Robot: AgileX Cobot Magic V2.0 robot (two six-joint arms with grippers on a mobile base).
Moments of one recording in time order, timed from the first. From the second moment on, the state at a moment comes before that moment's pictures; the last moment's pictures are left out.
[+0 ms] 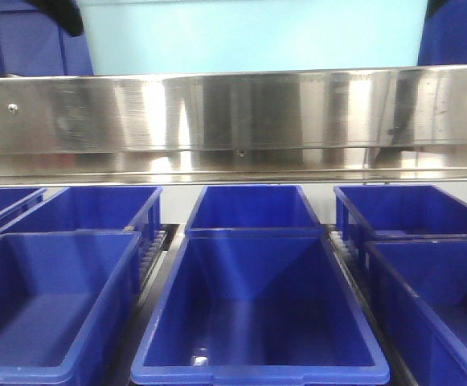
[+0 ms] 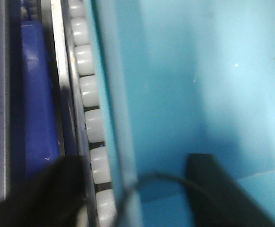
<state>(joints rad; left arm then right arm) -0.45 1.80 -1.78 -0.01 0.99 -0.17 0.30 1.77 -1.73 0.07 0.97 0.11</state>
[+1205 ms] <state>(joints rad) -0.46 1.65 -2.04 0.02 1.06 -0.18 0.30 1.47 -1.72 0.08 0.78 0.12</state>
